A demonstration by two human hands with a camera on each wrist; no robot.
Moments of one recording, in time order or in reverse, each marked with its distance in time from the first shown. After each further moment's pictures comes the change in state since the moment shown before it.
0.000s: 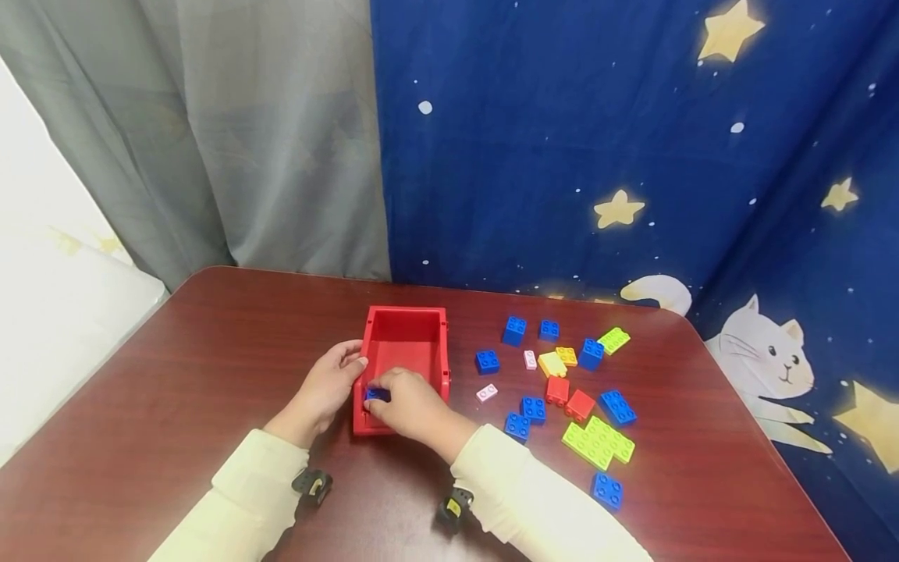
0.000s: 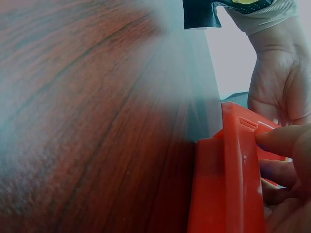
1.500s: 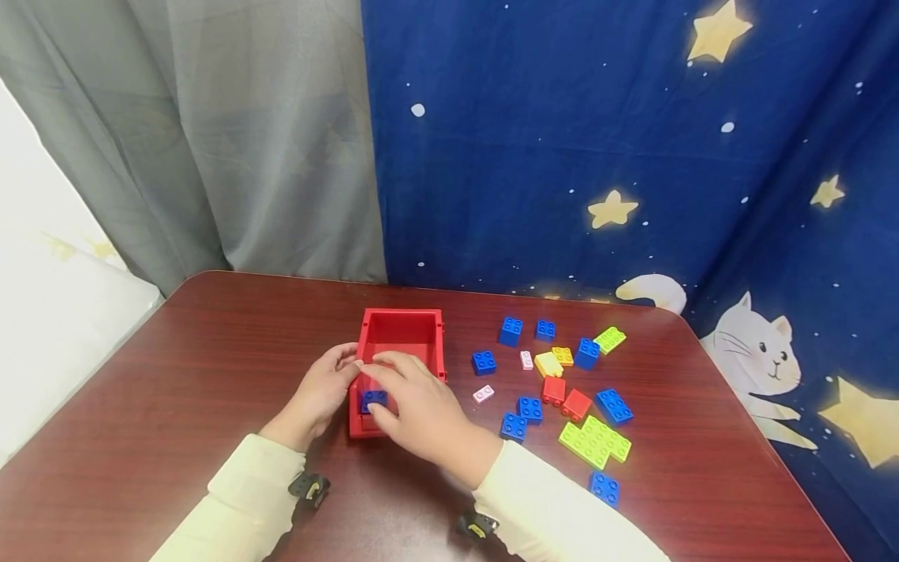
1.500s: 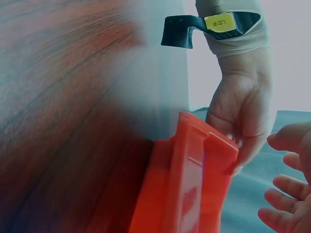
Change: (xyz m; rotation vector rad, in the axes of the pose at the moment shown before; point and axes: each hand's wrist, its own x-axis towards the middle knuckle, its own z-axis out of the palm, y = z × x) left_hand 0.001 -0.001 0.000 0.009 0.003 0.011; right_hand -0.036 -0.011 -0.027 -0.223 0.235 -0.292
